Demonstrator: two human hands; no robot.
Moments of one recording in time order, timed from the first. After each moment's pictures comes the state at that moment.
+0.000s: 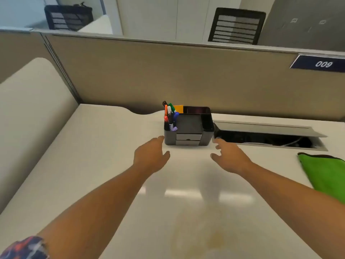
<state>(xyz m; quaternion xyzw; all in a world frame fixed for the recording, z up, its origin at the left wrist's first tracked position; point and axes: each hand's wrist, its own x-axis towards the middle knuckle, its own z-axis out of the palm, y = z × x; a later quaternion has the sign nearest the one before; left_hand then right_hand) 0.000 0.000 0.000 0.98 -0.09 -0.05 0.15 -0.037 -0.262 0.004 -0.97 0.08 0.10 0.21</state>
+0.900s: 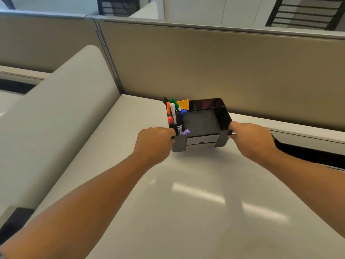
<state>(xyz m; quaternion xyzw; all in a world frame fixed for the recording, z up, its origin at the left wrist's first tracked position) 0.045 0.105 0.015 0.99 -0.11 0.04 0.04 0.075 -0.182 0.003 -0.99 -0.11 -0.07 -0.02</state>
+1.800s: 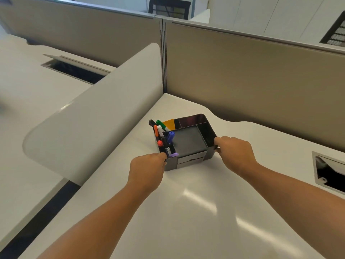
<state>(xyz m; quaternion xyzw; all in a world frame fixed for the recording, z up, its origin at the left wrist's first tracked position) -0.045 0.245 -0.036 1.00 0.05 0.01 0.04 0.082 -0.007 -0.044 -0.97 -0.22 -0.03 -0.01</state>
